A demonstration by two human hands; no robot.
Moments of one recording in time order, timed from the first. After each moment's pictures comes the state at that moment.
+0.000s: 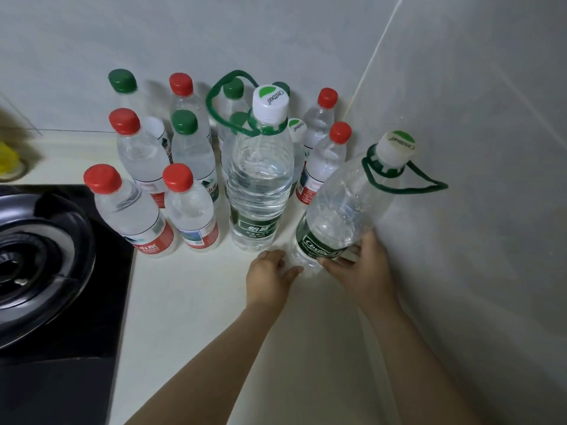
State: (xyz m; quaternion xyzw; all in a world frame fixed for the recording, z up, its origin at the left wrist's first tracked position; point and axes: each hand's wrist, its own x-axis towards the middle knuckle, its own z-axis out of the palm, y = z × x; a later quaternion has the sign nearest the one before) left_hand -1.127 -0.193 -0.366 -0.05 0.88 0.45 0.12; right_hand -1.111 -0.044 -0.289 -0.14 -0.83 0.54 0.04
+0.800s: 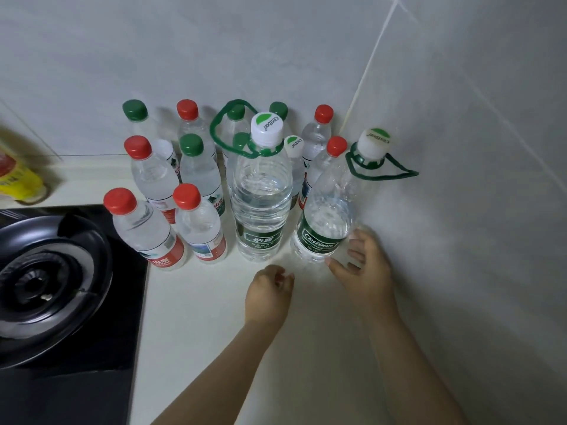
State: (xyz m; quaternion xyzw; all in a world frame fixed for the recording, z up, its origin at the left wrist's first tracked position) left_hand -1.113 -0.204 -0.334 -0.11 0.87 0.46 0.15; right_hand -1.108 -0.049 -0.293 -0.19 -0.83 0.52 0.06
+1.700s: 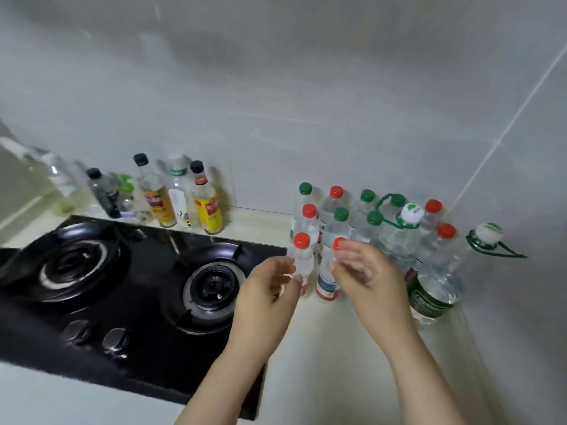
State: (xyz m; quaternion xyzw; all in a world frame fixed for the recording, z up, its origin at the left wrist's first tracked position) left_hand -1.032 -0.407 -0.145 -0.08 0.80 0.58 -0.10; right_hand -1.071 -0.251 -0.134 0.06 -0.79 0.61 0.05
